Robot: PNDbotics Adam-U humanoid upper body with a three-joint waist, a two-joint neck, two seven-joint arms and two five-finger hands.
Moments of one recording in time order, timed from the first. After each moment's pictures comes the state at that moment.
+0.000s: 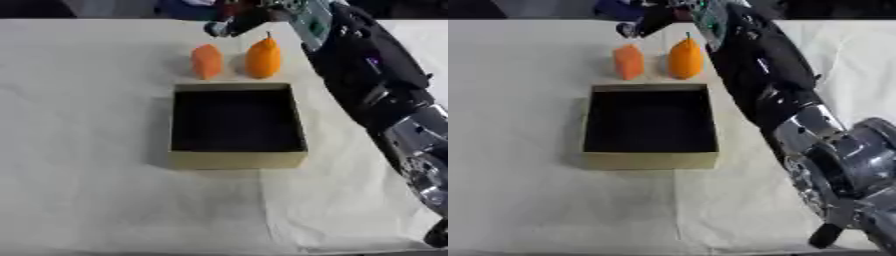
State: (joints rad) left arm -0.16 0.47 0.27 -1.98 -0.13 -0.21 0.50; right arm -1.46 -0.05 0.07 -0.47 1.03 -0.30 0.50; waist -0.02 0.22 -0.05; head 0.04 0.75
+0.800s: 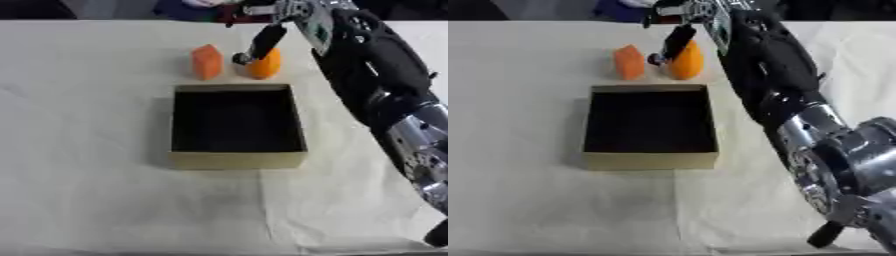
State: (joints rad) left arm -0.16 0.47 0.26 -1.98 -0.13 -0.21 0.50; right arm -1.46 -0.07 -0.01 -0.43 1.29 -0.40 0.57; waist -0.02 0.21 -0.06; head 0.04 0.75
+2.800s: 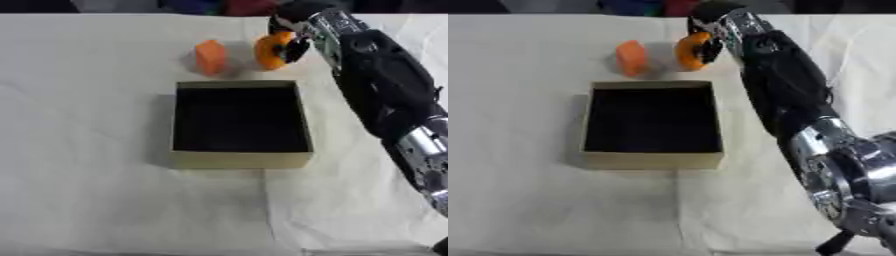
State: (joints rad) left arm -0.16 0.47 0.26 -1.98 -0.14 -0.21 0.50; right arm -1.42 -0.10 -0.07 -0.37 1.57 -0.22 0.19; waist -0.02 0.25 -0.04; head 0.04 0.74
